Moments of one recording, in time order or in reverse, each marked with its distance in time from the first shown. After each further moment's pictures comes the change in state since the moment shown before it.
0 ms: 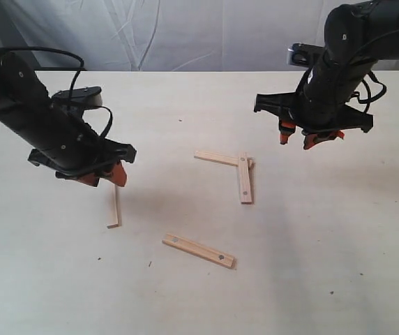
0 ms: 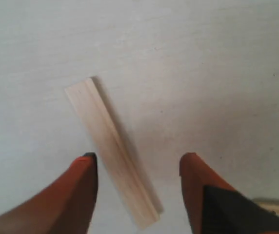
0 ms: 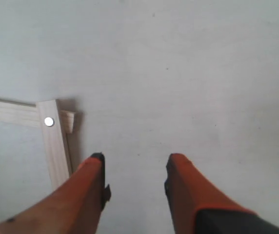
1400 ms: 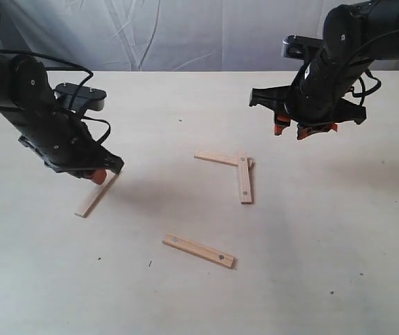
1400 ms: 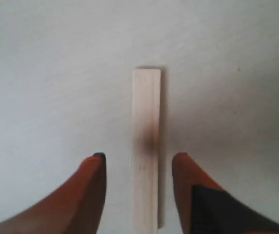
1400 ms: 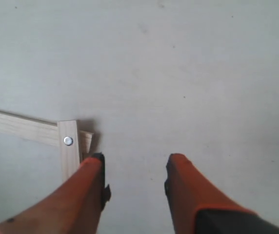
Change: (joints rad) left arm -0.013 0.027 -0.038 0.332 -0.018 -0.055; right arm 0.000 0.000 0.000 -0.007 -0.080 -0.048
